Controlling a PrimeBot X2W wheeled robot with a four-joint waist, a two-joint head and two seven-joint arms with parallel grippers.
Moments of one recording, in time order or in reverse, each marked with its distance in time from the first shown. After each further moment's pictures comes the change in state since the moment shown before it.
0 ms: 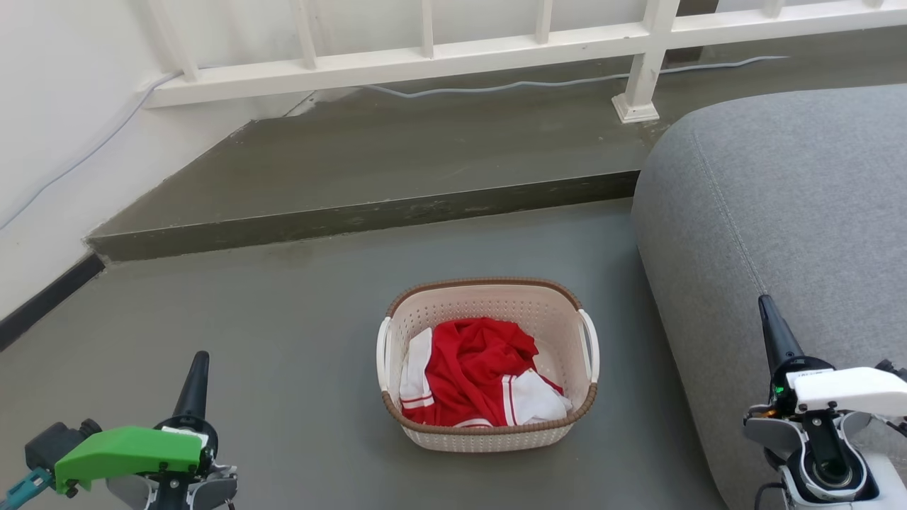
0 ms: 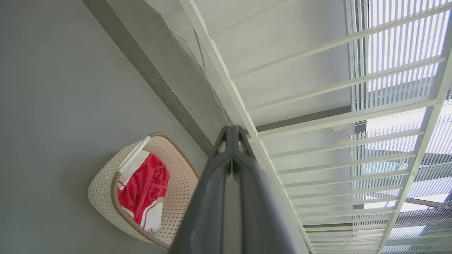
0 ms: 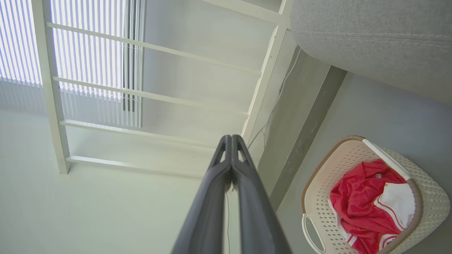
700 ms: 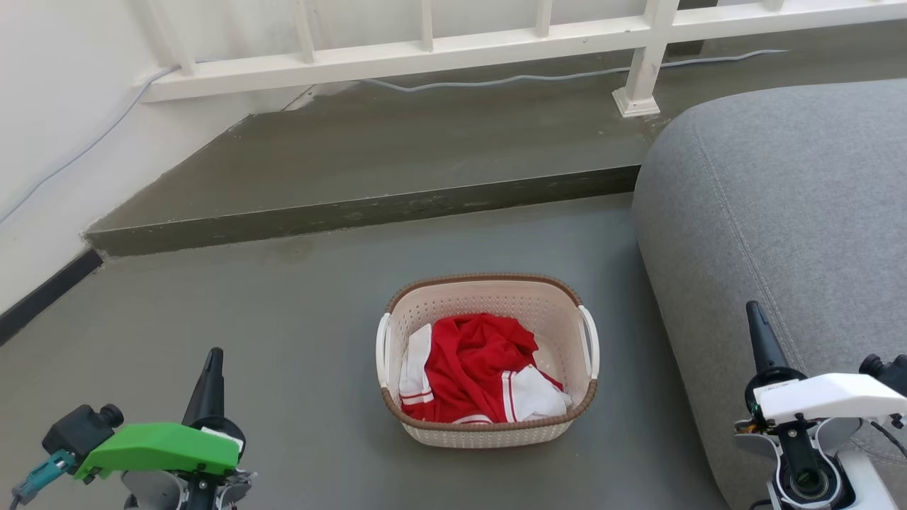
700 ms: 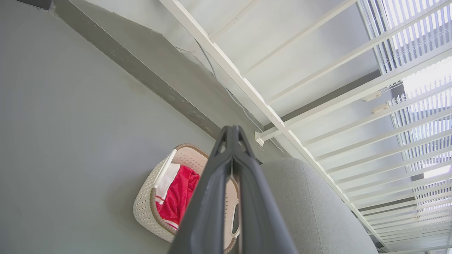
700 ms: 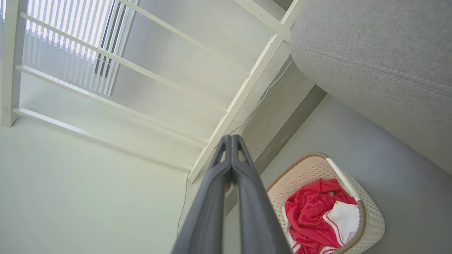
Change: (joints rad) left arm 0.003 -0.003 -0.051 -0.012 0.272 0.009 -0.069; right arm 0.020 0.006 0.036 -0.009 -0.286 0.000 -0.066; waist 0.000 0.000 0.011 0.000
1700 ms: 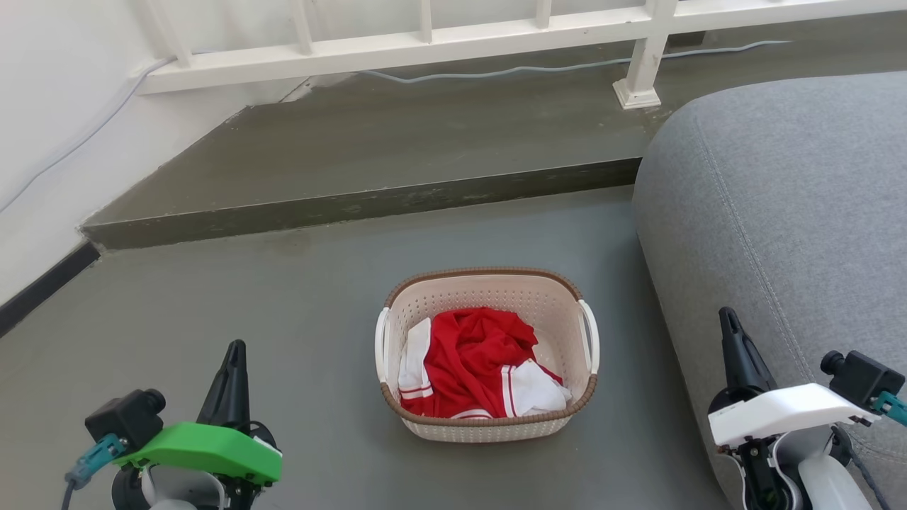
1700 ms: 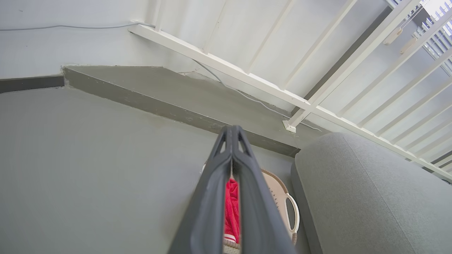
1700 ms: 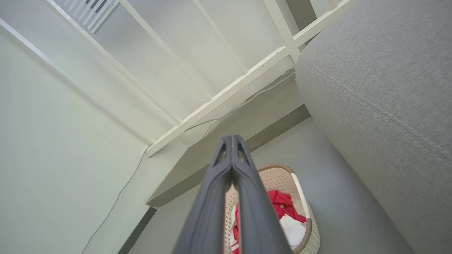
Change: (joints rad) left arm 0.002 -0.005 -0.065 -0.008 0.392 0.010 -0.106; right arm 0.019 0.020 0.054 -0.003 -0.414 0.000 -0.101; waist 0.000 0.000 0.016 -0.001
